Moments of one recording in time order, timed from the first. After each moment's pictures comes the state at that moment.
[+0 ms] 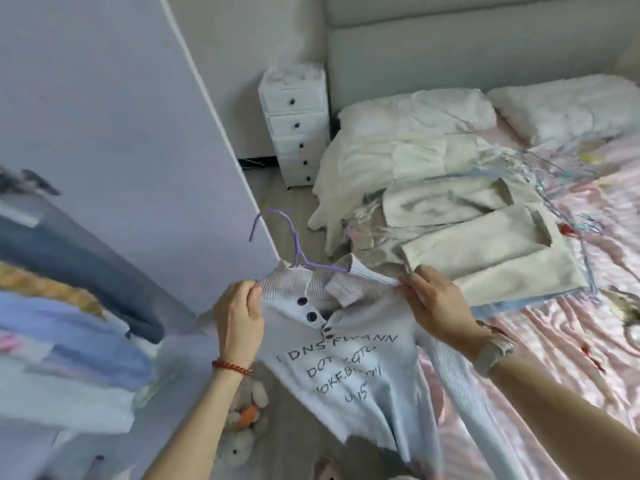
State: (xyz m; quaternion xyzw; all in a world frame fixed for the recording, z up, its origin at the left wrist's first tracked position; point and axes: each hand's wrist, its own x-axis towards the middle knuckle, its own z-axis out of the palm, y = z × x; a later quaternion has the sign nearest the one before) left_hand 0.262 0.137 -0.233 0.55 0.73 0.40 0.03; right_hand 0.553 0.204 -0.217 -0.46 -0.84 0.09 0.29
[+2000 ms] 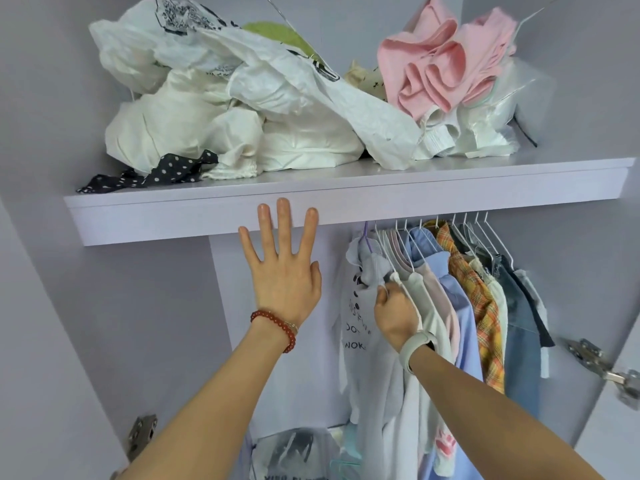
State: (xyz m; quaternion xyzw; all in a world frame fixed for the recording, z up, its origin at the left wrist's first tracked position) left_hand -0.120 -0.178 0.032 0.03 0.85 -0.04 -0.52; right_hand -0.177 -0.009 -0.049 -0.05 -0.90 0.37 0.22
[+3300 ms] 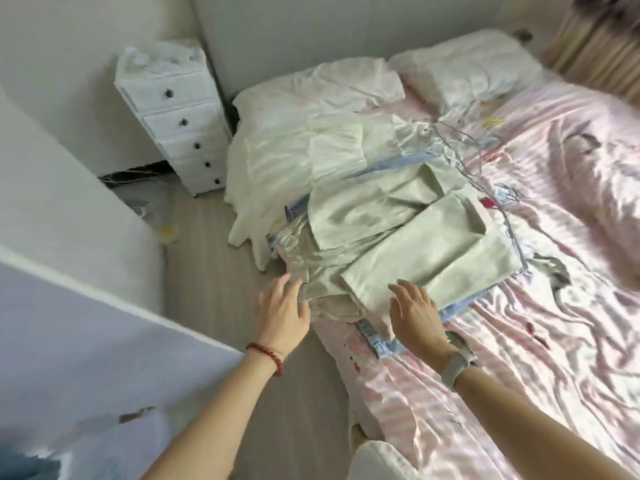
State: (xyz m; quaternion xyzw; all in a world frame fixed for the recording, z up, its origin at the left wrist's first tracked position) left_hand 0.354 0.354 -0.288 0.73 0.66 0.06 0.17; right_hand 0.581 0.321 -0.313 -0.73 -0.65 0.16 0.14
